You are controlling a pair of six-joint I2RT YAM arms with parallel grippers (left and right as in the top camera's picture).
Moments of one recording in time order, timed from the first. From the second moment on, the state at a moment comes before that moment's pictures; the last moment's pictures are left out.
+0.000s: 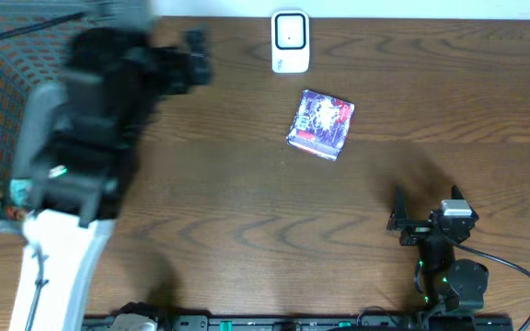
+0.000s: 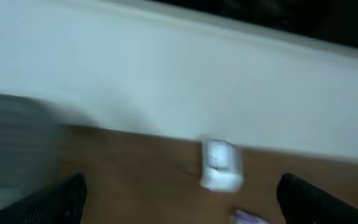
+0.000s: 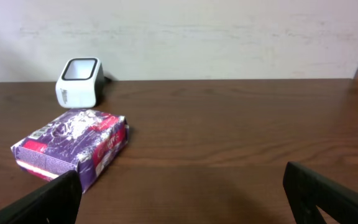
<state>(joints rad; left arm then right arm) -0.21 1.25 1.53 -0.57 -0.06 -0.28 0.00 0.01 0.01 -0.07 -0.01 0.01</state>
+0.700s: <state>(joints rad) 0.49 1.56 1.53 -1.05 -0.25 -0.55 0.00 0.01 0.01 -0.07 -0.01 0.01</state>
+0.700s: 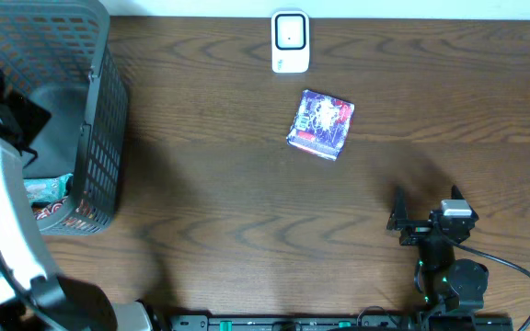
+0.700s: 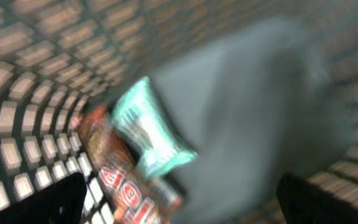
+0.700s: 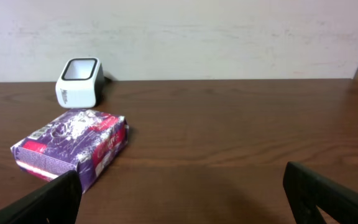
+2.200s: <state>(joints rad) 0.51 2.06 1.49 -1.00 -0.42 -0.82 0.00 0.01 0.01 -0.07 -0.01 0.01</state>
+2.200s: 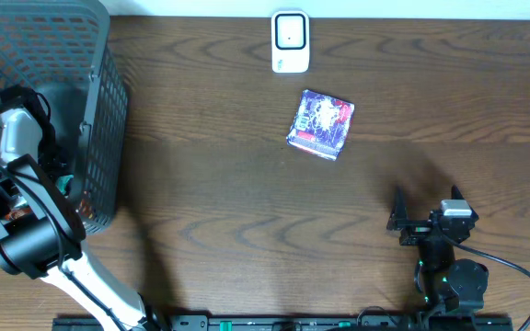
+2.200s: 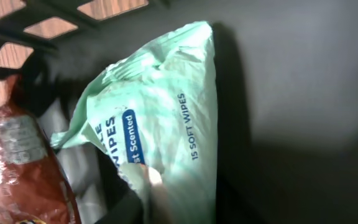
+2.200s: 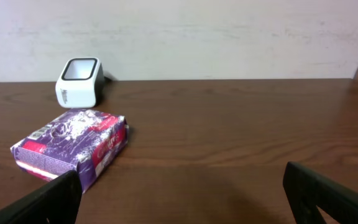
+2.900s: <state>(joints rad) 0.33 1.38 1.50 -0.74 -0.01 -0.80 0.00 0.01 0.01 -0.07 -0.01 0.01</state>
